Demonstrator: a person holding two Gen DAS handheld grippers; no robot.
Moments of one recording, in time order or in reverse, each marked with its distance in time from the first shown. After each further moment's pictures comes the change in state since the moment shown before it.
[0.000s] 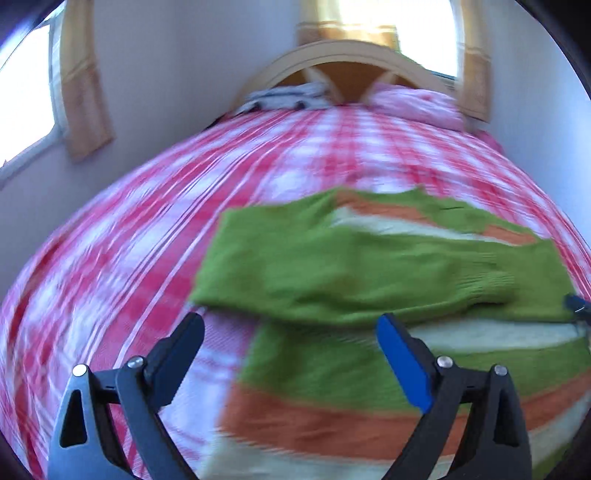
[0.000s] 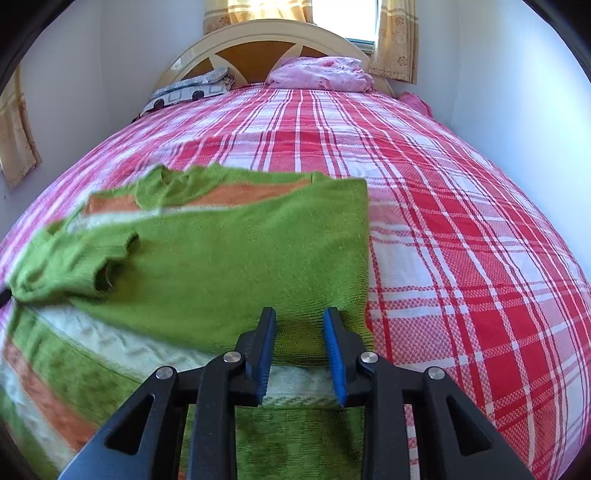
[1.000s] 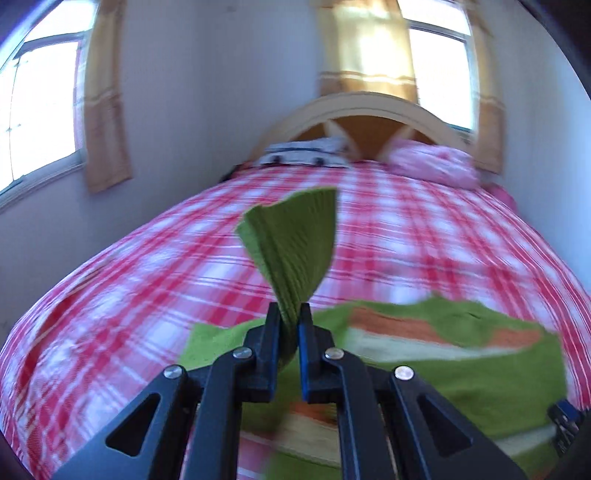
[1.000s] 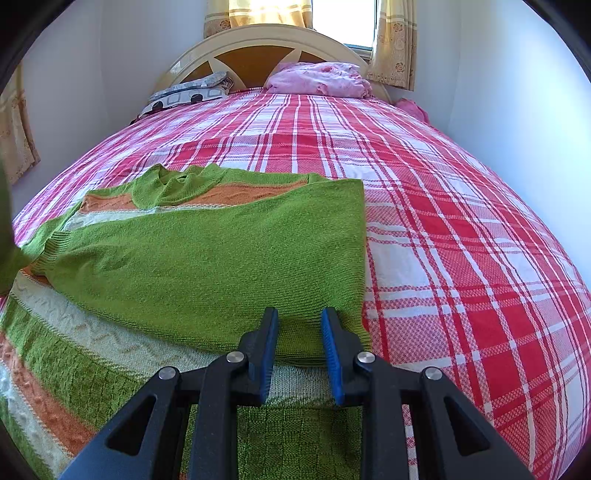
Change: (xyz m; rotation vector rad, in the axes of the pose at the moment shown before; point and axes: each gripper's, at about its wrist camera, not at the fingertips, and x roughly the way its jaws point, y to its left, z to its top) left arm -0.003 -0.022 0.091 -0.009 -0.213 0.010; right arm 0.007 0.000 -0.011 -0.036 -0.017 -0.041
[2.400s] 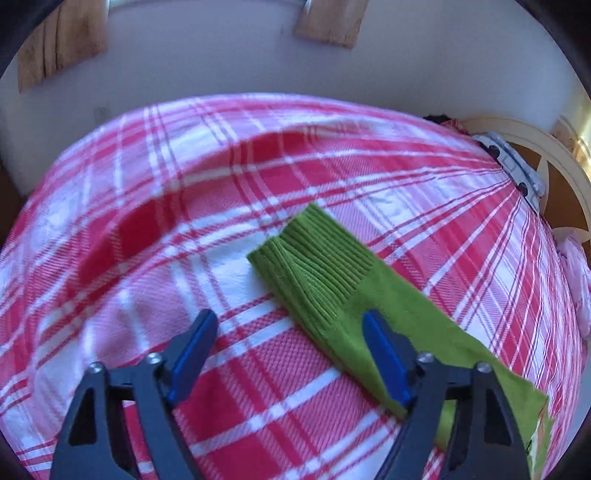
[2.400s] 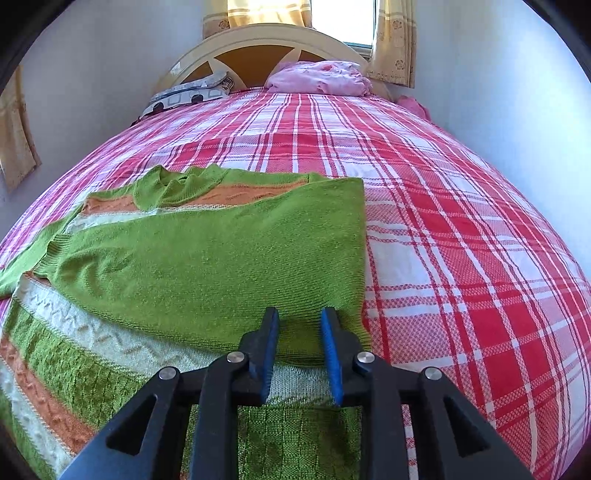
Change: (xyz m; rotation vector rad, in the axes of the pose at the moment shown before) left arm 0.068 0.342 -0.094 -0.747 0.379 0.383; right arm 0.001 0.000 0.001 0.003 0.002 0.000
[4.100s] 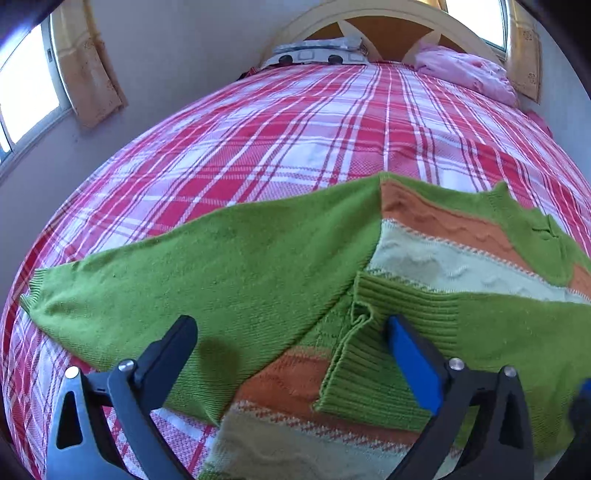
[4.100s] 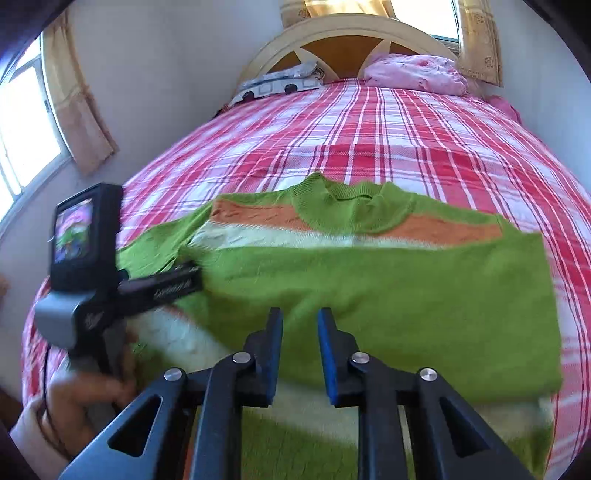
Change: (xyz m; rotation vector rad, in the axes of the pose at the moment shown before) left arm -0.056 -0.282 -0.217 0.777 -0.078 -0.117; right arm 0.010 0.135 0.051 -0.083 0.065 0.343
